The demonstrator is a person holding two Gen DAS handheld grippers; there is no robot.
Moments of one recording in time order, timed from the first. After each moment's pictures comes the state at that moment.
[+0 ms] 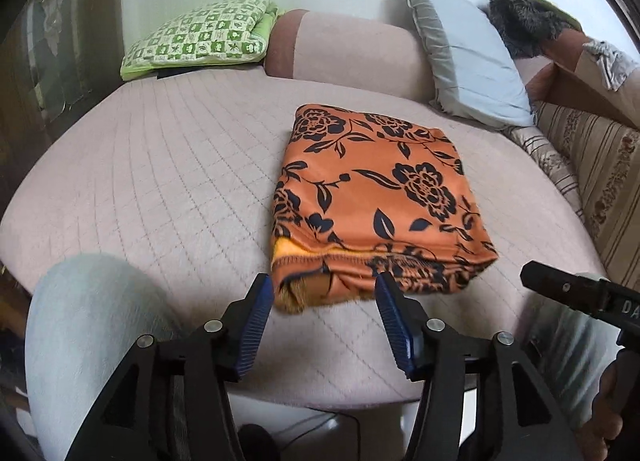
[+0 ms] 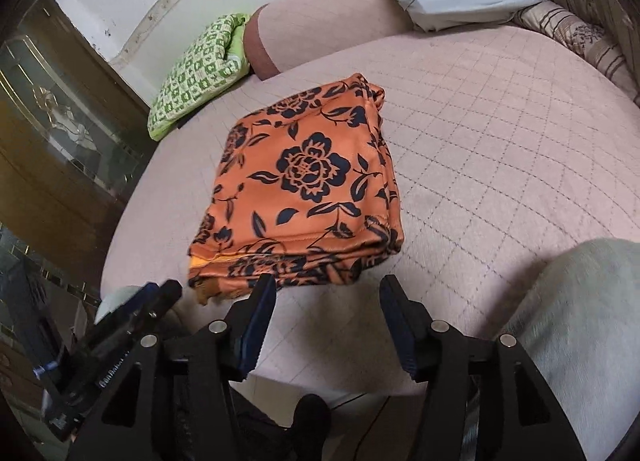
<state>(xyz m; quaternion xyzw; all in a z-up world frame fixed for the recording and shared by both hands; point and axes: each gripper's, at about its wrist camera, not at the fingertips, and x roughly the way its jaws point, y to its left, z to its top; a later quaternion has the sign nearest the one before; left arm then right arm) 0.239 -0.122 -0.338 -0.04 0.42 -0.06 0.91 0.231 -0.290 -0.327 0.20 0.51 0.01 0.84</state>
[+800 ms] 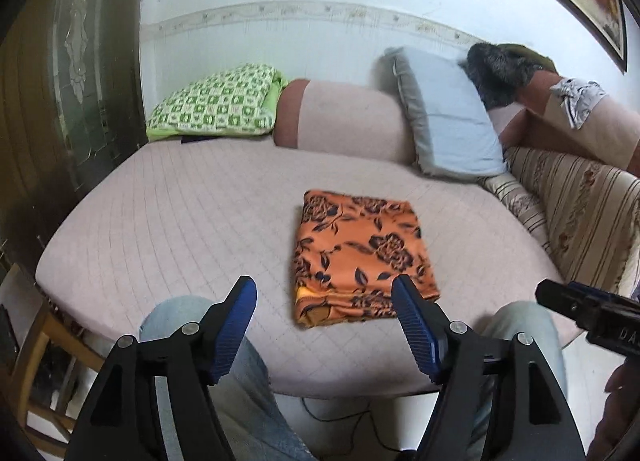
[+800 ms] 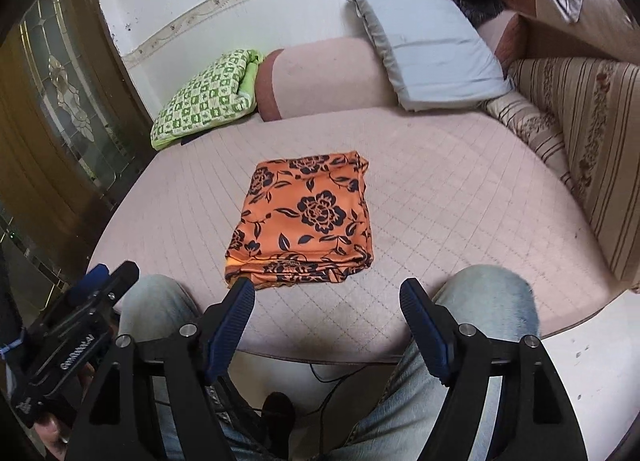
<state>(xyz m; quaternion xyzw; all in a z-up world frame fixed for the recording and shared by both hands) 0.127 -0.096 -0.185 -0.02 0.33 -0.06 0.94 0.167 -0.247 -0.183 0.09 0.46 -0.05 0.88</state>
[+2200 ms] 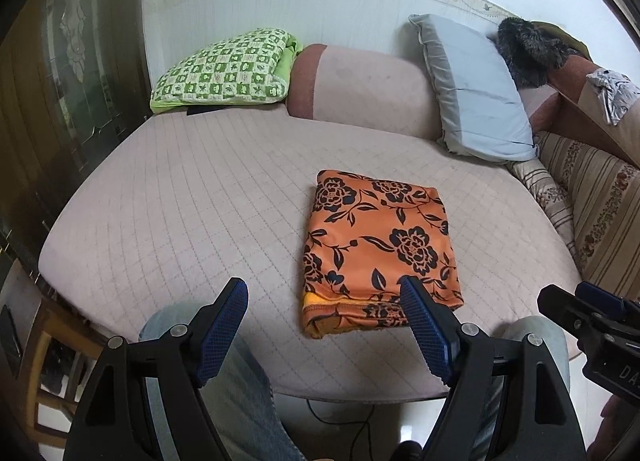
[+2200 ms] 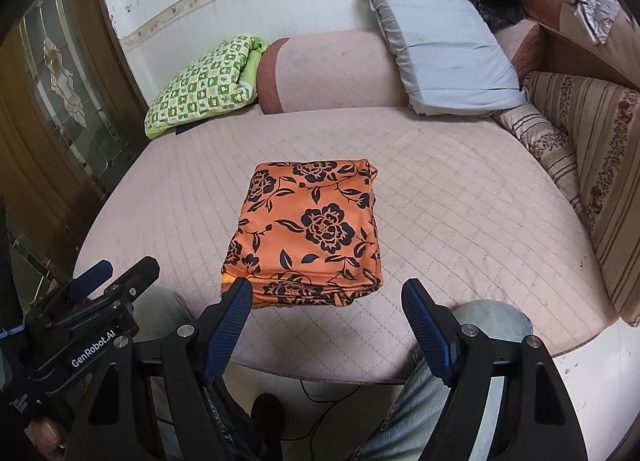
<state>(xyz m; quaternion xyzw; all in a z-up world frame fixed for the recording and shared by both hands) 0.232 -0.100 -0.194 -0.02 0.41 -0.04 0.91 0.224 -0.235 -0.197 0.06 0.49 -0.04 0.87</state>
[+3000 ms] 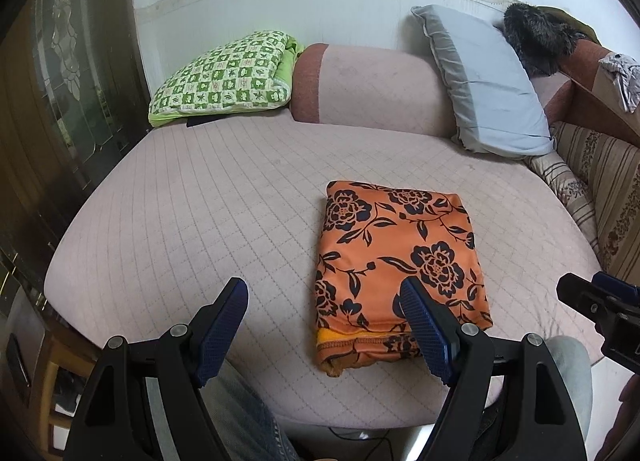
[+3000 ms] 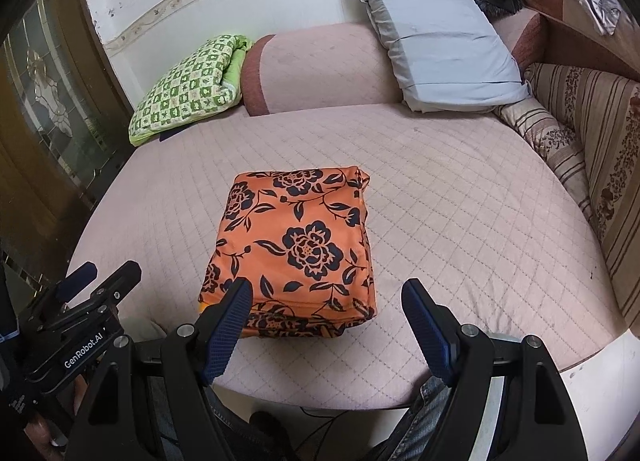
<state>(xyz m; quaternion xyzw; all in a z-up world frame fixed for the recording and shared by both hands) 0.281 -0.120 -0.225 0.02 0.40 -0.02 0.92 0.269 -0.259 -0.221 0.07 0.49 -0.06 0.87</state>
